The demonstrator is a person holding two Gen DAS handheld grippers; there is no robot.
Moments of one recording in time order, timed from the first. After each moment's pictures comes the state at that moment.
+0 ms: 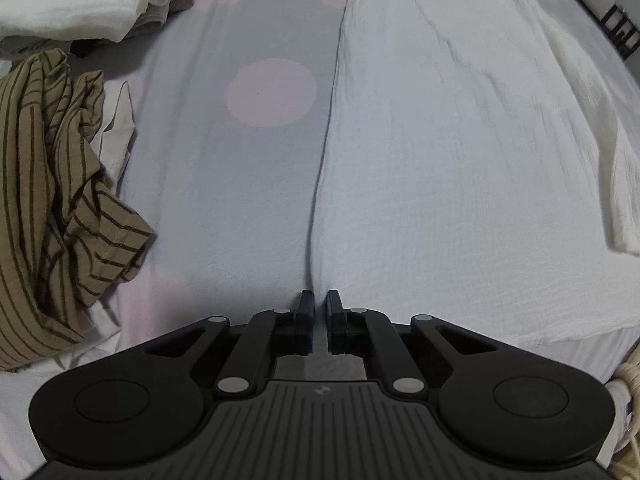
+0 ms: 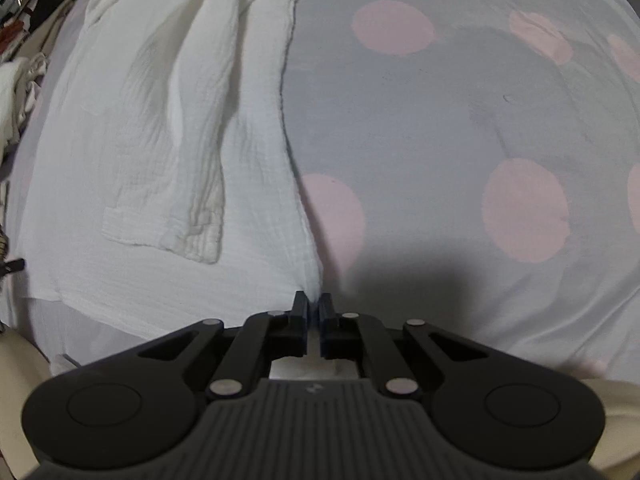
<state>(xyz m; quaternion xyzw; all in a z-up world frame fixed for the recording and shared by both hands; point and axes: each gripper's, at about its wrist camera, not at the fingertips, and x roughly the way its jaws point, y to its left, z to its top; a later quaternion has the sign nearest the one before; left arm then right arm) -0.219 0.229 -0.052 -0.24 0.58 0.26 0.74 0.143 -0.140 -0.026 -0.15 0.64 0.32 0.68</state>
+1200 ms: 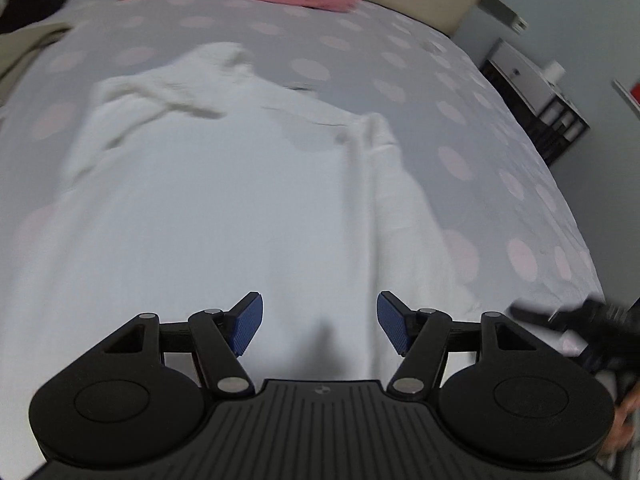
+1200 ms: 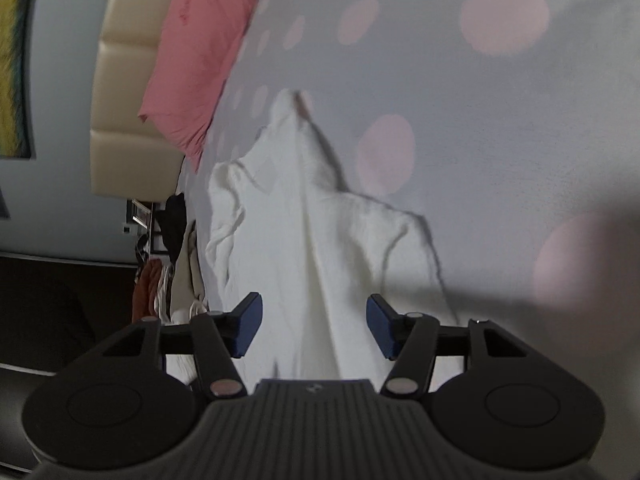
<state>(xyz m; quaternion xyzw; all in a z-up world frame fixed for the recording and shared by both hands) 0.129 0.205 -0.018 -0.28 0.43 0.21 0.83 0.325 -0.073 -0.062 0.29 0.63 0.39 0.61</state>
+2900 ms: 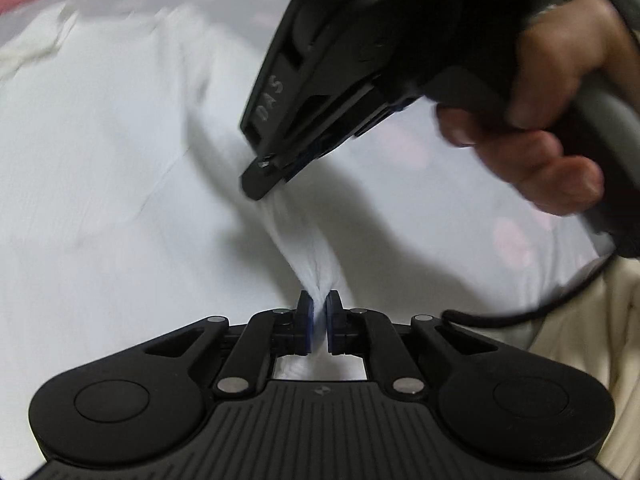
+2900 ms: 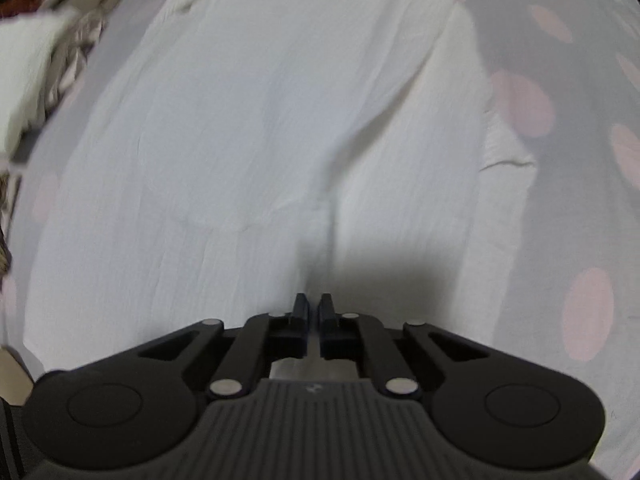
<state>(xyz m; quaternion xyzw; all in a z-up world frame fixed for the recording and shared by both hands) 0.037 0.051 -0.052 -0.18 0.46 -0.01 0.87 0.178 0.047 -0.018 -0.21 0.58 0.42 0.67</state>
